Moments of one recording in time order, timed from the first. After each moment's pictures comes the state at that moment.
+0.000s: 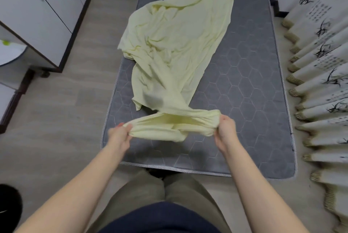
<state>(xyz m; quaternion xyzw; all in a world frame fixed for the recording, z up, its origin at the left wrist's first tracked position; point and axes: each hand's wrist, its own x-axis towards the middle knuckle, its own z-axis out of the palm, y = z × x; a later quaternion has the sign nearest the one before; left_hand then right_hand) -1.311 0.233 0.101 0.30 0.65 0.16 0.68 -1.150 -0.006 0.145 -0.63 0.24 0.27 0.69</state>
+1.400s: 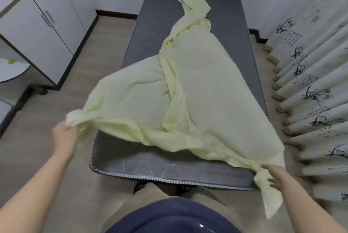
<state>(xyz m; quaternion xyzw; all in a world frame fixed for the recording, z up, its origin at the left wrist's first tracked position) -1.389 0.281 0.152 0.67 0.57 0.24 0.41 -1.112 -0.275 0.105 -0.79 0.34 0.31 0.40</state>
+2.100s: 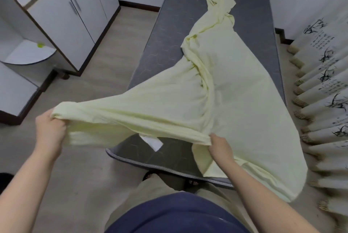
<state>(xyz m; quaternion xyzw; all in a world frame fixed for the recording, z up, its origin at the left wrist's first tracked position) -1.459 0.292 0.208 0.65 0.53 0.31 0.46 -1.187 -0.066 0.093 -0.94 -0.20 0.25 0.09</state>
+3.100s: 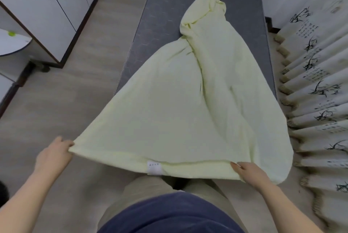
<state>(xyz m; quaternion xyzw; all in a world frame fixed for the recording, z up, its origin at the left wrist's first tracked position) -1.536 0.336 0.073 0.86 0.47 -0.17 0.11 -1.208 -0.194 0.094 -0.90 -0.13 0.41 0.00</state>
